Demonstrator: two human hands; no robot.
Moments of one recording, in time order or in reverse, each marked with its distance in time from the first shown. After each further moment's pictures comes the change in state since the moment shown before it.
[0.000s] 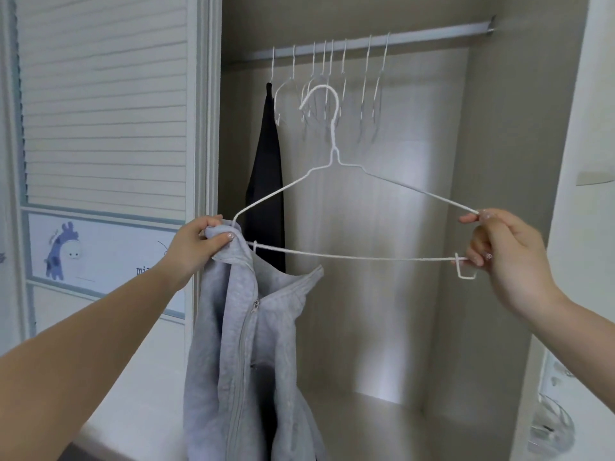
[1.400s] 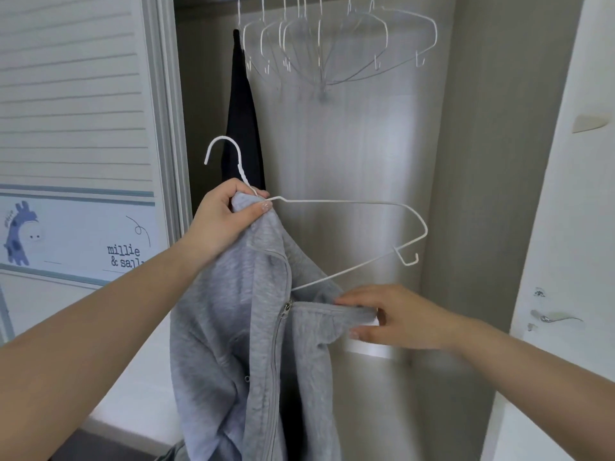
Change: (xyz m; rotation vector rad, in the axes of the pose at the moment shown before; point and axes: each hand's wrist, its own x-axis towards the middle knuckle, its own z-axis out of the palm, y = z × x) left_hand -0.018 0.030 0.068 -0.069 -0.154 0.259; right_hand -0.083 0.064 0.042 -0.674 -1.027 -0.049
